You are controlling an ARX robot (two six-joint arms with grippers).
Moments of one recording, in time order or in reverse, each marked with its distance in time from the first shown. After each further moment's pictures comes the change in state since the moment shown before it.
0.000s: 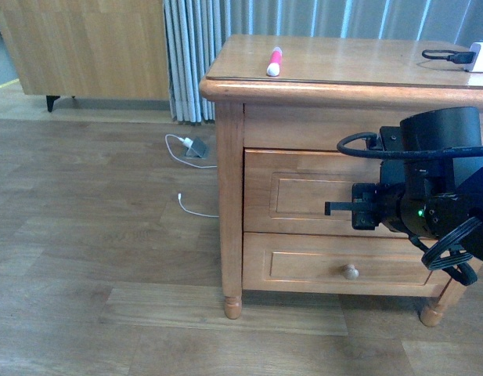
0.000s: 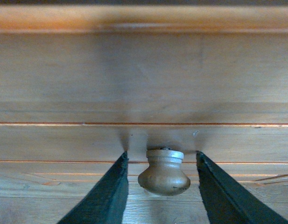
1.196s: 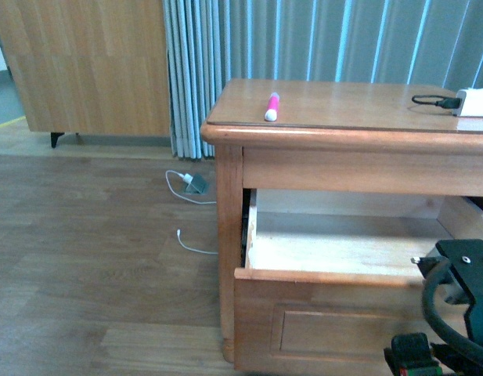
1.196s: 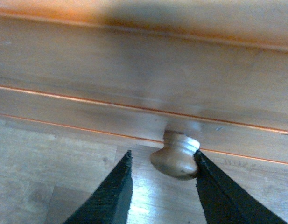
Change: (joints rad) left arm 0.000 0.000 0.000 0.000 0.000 0.000; right arm 0.097 -0.530 -0.694 0.019 -0.140 0.022
